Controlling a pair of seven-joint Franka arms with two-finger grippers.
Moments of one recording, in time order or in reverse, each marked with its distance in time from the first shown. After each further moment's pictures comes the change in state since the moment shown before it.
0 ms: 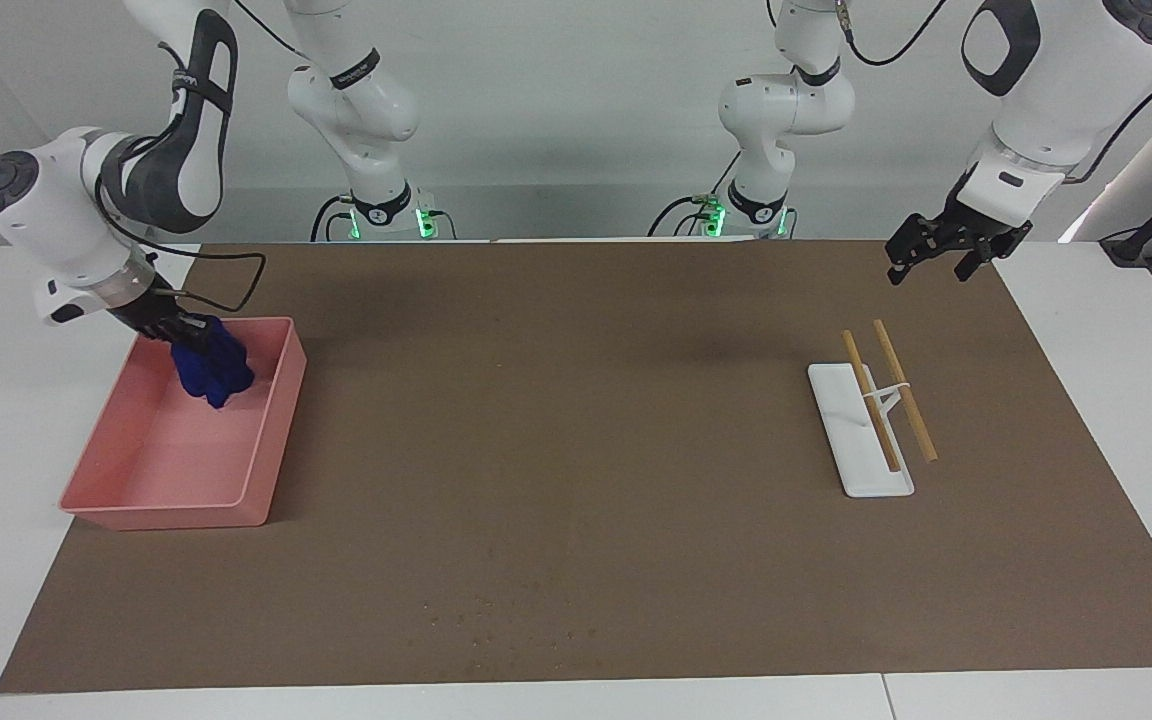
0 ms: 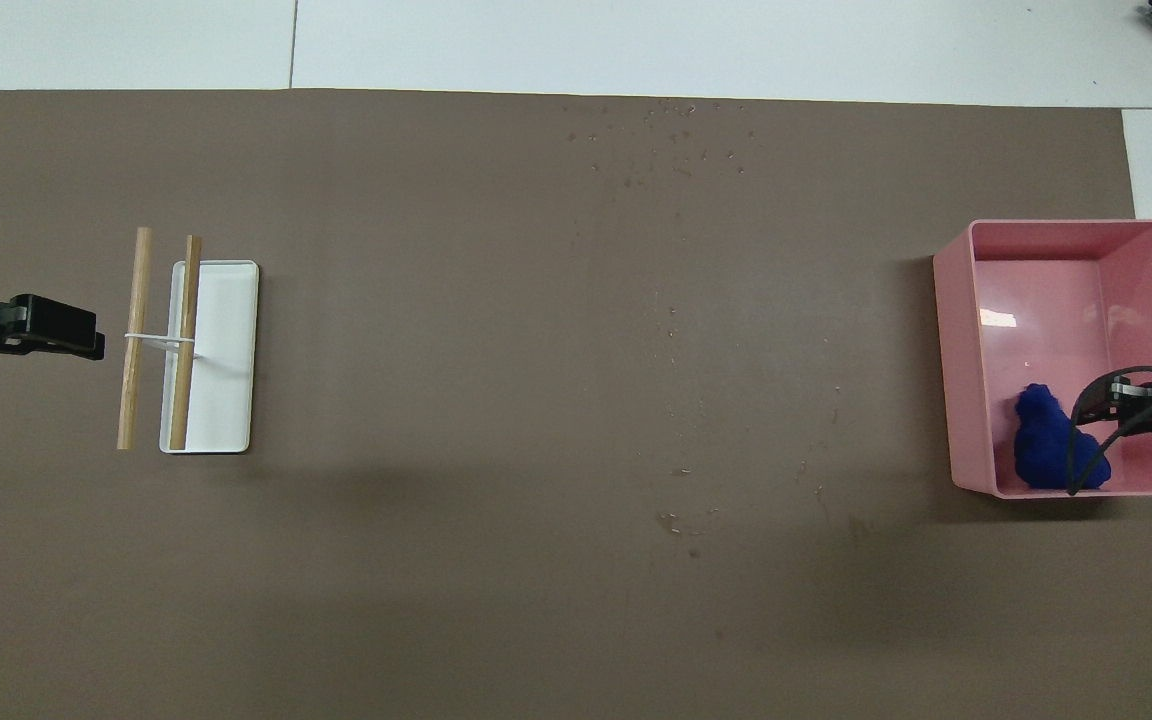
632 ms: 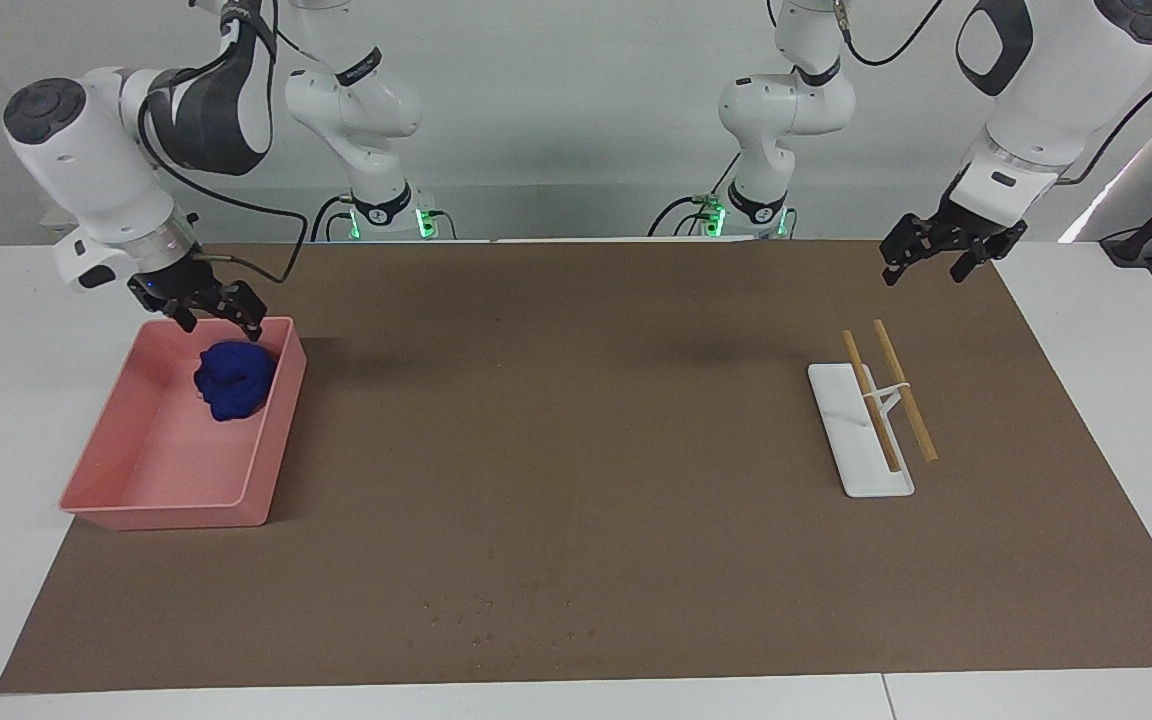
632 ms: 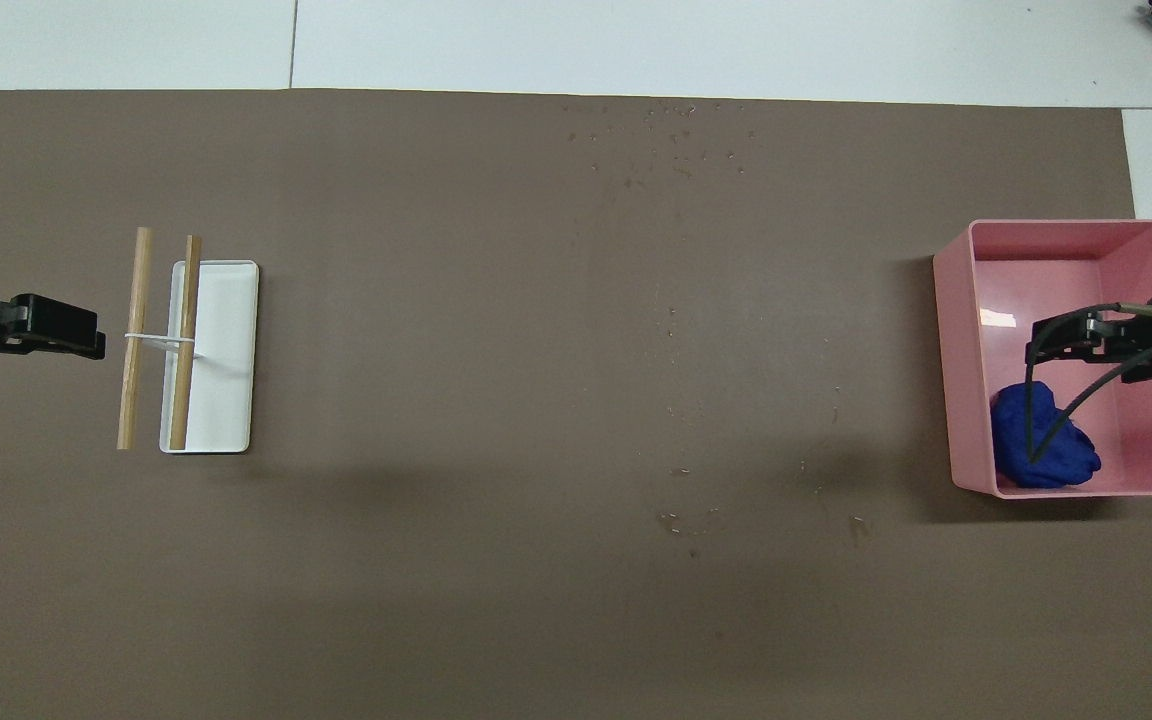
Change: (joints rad) left arm -0.001 0.000 0.000 0.000 0.000 0.001 0.000; right arm 0.206 -0.049 0.020 0.203 -0.010 -0.180 0.196
